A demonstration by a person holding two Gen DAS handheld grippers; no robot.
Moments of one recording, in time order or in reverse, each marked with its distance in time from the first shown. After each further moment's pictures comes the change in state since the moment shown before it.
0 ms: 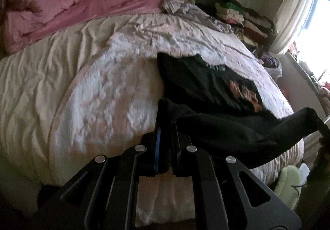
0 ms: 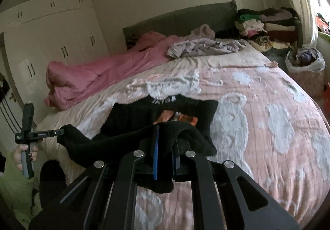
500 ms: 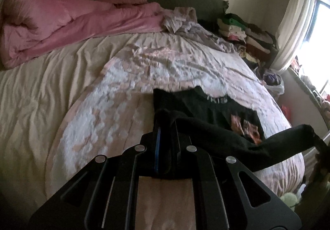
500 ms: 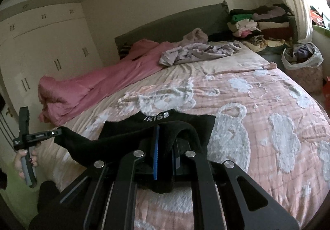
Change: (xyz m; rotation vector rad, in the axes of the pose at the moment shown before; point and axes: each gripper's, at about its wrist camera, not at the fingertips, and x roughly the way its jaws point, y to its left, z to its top) left arm 0.021 -0.013 0.060 -0.022 -0.103 0.006; right arm 0.039 -0.025 0.033 0.074 -0.047 -0.027
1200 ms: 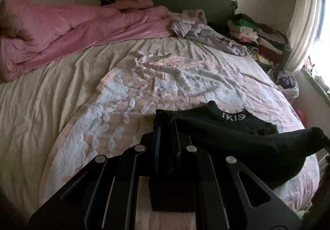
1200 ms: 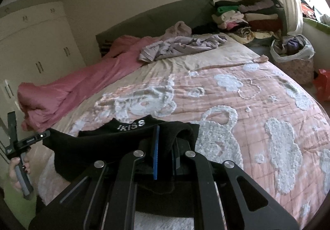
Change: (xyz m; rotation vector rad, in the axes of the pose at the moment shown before) left arm 0.066 -0.014 0.032 0.029 -0.029 0.106; right arm 0.066 -0.036 0.025 0.046 0.051 -0.110
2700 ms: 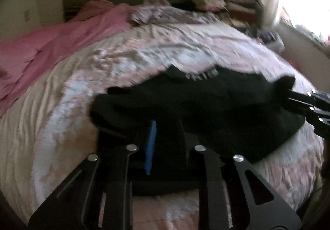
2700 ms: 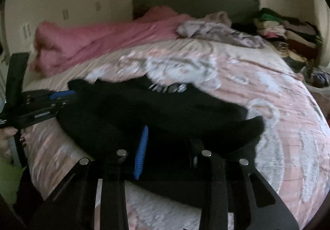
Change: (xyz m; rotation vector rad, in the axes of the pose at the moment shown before) left arm 0.024 -0.083 -0.067 0.328 0.068 -0.069; right arm 0.049 0.086 -0.062 -0.349 0.174 0.096
